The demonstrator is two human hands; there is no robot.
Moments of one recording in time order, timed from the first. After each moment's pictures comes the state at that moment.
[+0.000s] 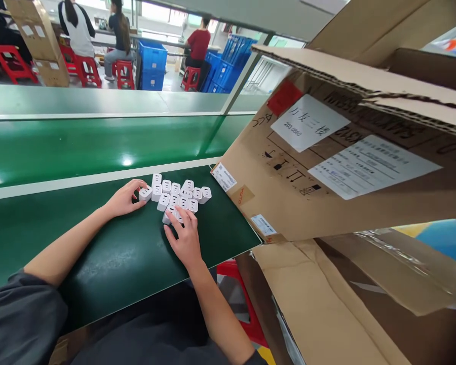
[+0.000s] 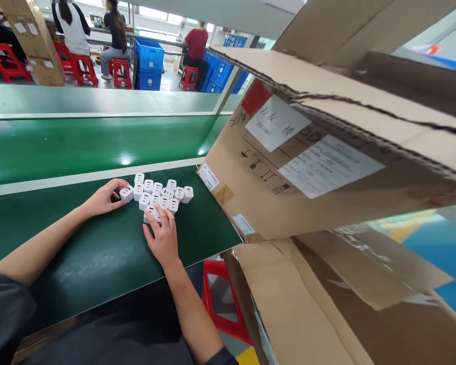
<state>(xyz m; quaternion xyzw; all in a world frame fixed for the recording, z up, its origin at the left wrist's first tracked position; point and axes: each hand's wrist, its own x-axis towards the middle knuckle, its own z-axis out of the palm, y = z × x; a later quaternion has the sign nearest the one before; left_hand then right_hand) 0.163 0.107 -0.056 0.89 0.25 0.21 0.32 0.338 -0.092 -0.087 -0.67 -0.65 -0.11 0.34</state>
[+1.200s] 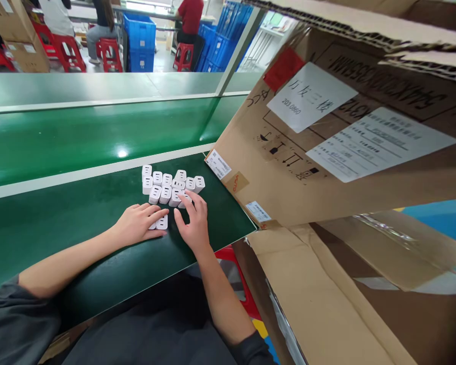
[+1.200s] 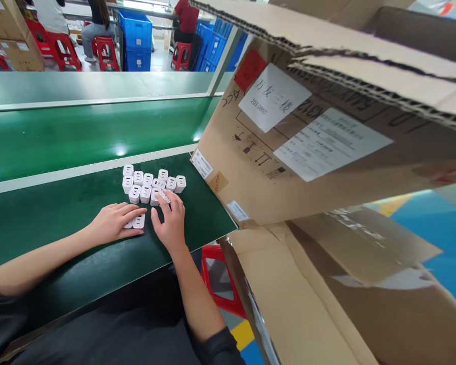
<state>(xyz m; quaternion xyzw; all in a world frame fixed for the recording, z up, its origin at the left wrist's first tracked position) 0.192 0.017 -0.051 0.98 0.13 0.12 0.09 0.371 -0.093 -0.073 -0.68 -0.59 -0.07 0.43</state>
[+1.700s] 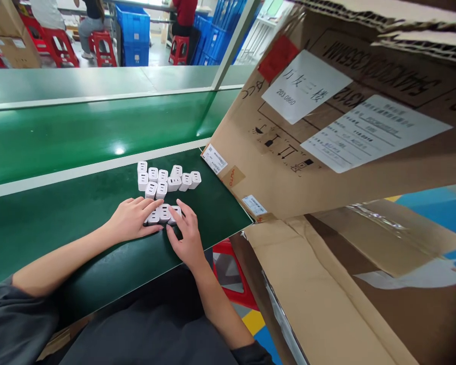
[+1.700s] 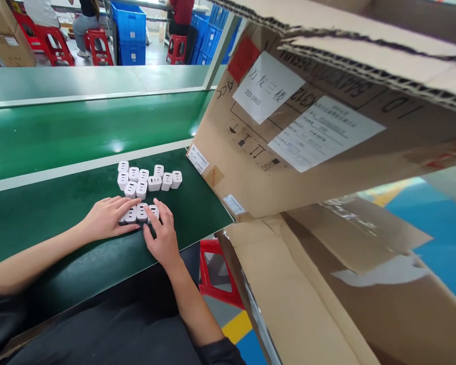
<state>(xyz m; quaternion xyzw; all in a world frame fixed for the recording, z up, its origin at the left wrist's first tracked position) 0.193 0.017 -0.041 0.98 0.16 0.10 0.09 0.348 -0.133 -0.078 -0.69 -0.60 0.00 0.40</state>
